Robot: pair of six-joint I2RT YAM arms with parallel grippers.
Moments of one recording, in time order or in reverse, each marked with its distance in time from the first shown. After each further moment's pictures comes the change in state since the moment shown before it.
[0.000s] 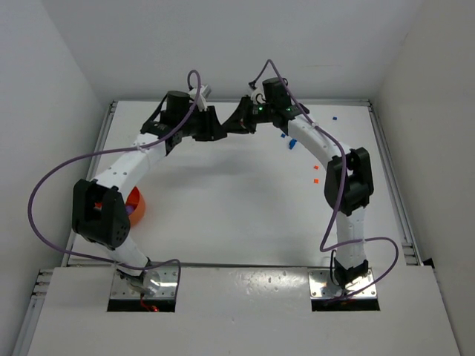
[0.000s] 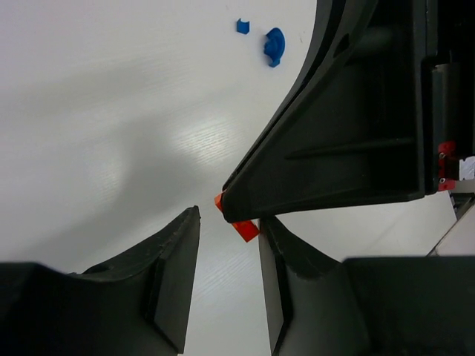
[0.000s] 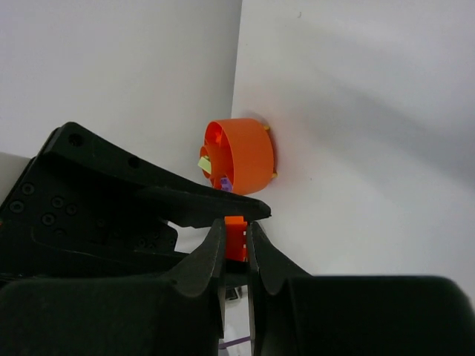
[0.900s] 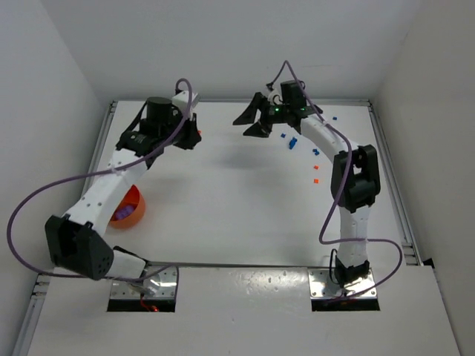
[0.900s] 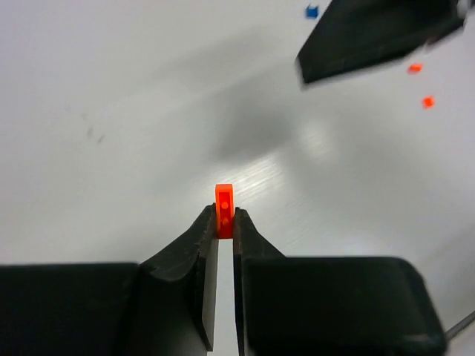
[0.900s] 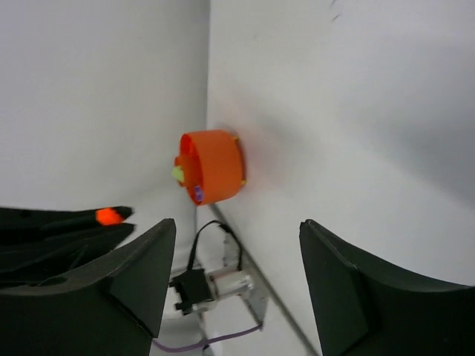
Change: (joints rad) left arm 0.007 -0.196 -0.061 -0.123 -0.168 0.261; right arm -0.087 0.001 -0.081 0.035 -0.039 -0.047
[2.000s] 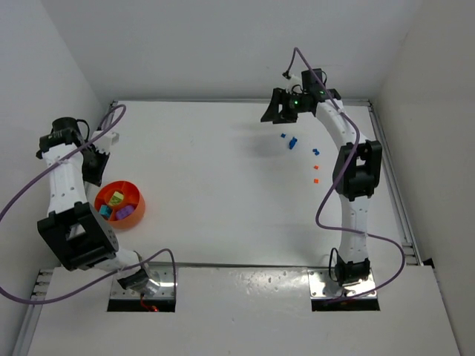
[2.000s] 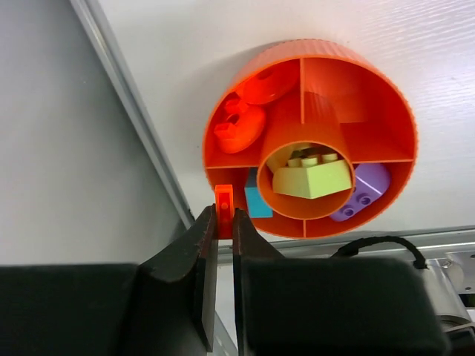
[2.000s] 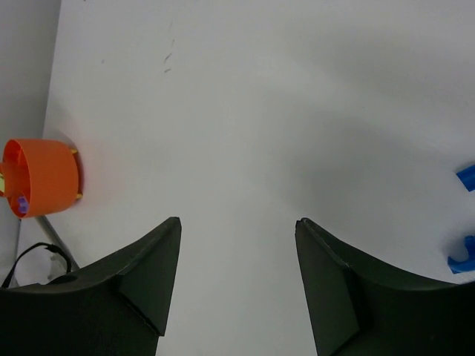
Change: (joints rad) left arm 0.787 0.023 0.038 -0.710 -0.145 0.811; right arm -0.177 0.155 0.312 -0.367 0.138 -0.661
